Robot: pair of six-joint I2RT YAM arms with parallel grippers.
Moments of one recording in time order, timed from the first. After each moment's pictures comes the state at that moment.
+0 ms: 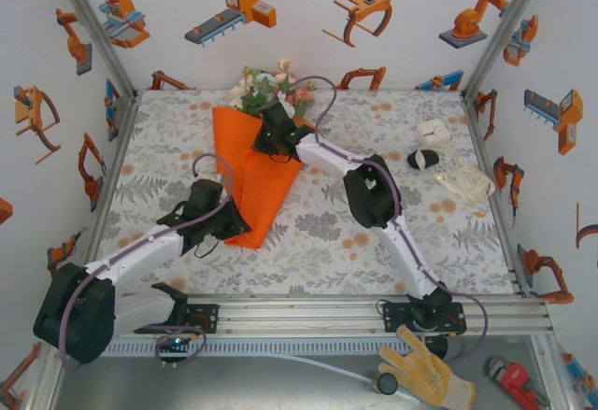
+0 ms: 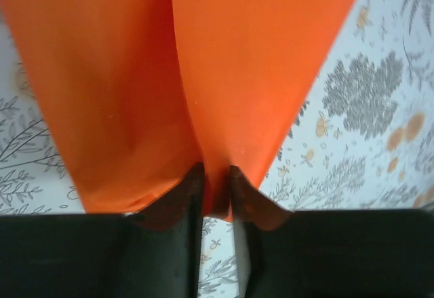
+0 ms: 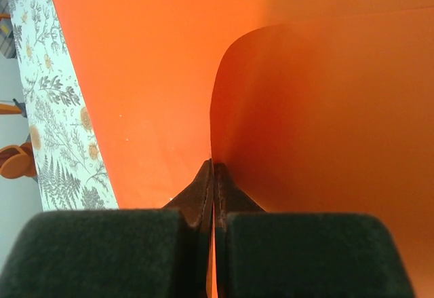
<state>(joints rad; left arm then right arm) -0.50 1.14 0.48 -0.18 0.11 -0.70 0.71 2.50 2.13 -0.30 -0.01 0.88</state>
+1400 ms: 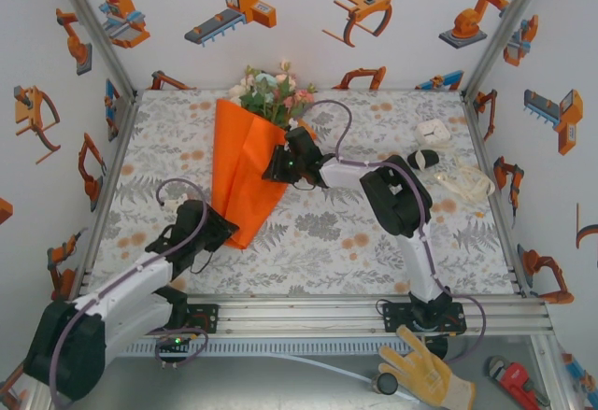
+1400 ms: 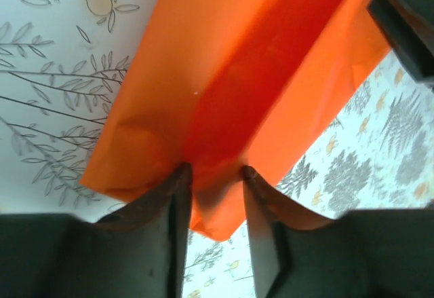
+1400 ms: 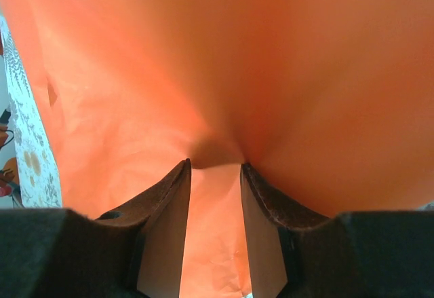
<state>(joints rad) -0.46 0.90 0.28 -0.14 -0.11 -1.05 0.69 2.20 1.45 0.09 -0.25 0.74</state>
